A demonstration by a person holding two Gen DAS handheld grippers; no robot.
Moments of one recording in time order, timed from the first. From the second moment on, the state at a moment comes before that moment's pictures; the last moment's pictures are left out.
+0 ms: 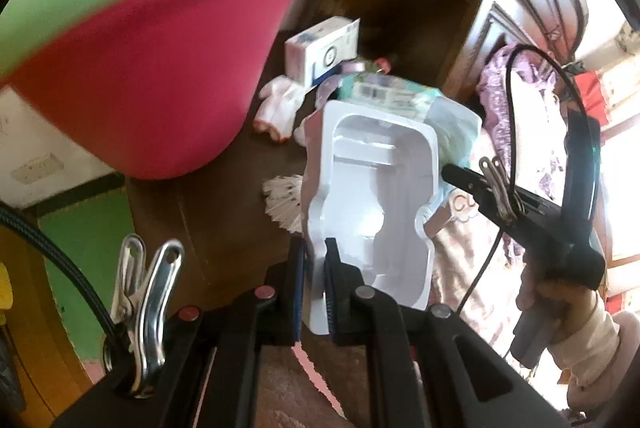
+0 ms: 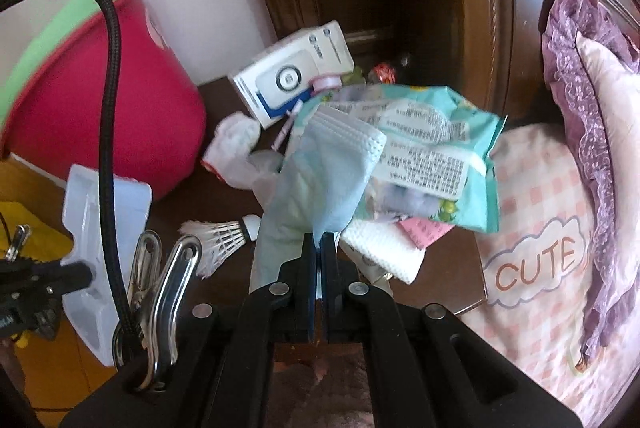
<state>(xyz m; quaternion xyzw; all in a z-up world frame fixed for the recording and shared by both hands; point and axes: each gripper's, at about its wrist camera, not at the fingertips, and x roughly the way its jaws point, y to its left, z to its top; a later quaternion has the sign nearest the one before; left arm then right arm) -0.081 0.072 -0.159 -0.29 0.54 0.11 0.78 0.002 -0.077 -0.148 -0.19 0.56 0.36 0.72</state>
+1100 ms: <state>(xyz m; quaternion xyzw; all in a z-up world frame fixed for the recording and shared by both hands) -0.114 0.151 -0.008 -0.26 0.42 0.24 0.84 -0.029 -0.022 0.032 -0.12 0.43 0.48 0.75</state>
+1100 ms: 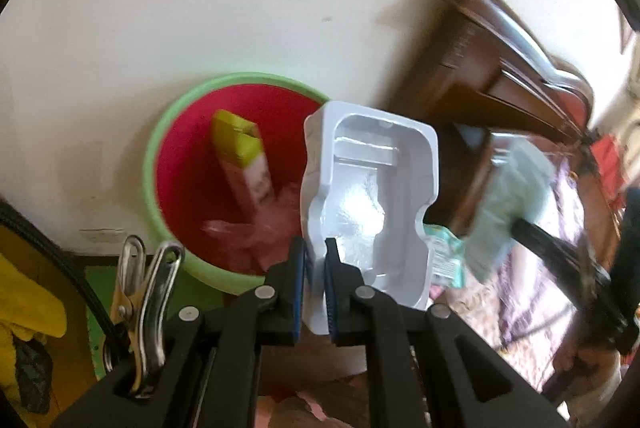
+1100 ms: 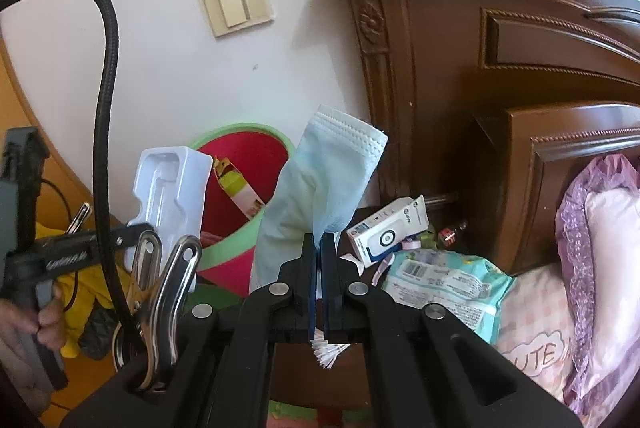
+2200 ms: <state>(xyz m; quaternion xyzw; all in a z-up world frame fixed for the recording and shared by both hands) -0.109 0.194 -0.031 -0.29 0.43 0.30 0.80 -0.045 0.002 0.037 -0.13 0.42 0.51 0.74</state>
